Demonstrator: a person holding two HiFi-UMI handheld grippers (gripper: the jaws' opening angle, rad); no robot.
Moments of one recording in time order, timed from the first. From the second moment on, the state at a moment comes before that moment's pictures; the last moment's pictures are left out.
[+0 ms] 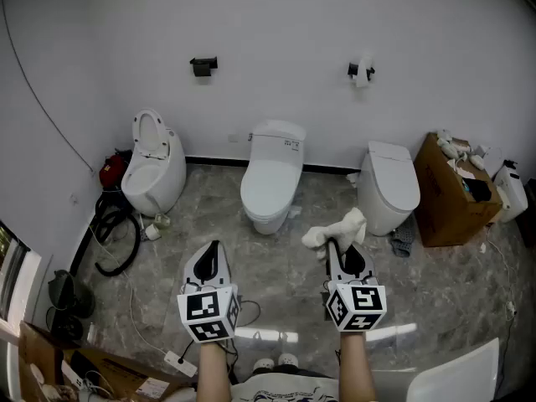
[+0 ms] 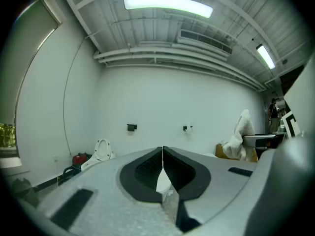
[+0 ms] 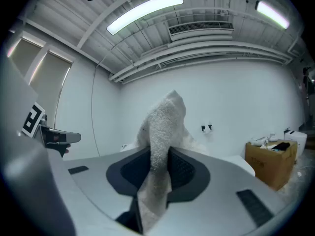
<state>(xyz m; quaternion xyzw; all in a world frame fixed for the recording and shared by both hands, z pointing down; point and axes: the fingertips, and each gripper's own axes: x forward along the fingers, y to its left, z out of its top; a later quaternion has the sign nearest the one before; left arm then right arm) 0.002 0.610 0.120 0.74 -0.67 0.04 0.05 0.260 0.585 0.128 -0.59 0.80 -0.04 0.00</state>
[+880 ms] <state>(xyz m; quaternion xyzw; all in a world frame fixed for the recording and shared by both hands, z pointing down) 0.028 0.606 0.122 0.72 -0.69 0.04 0.04 0.288 0.569 0.134 -0.58 0.81 -0.04 0.01</state>
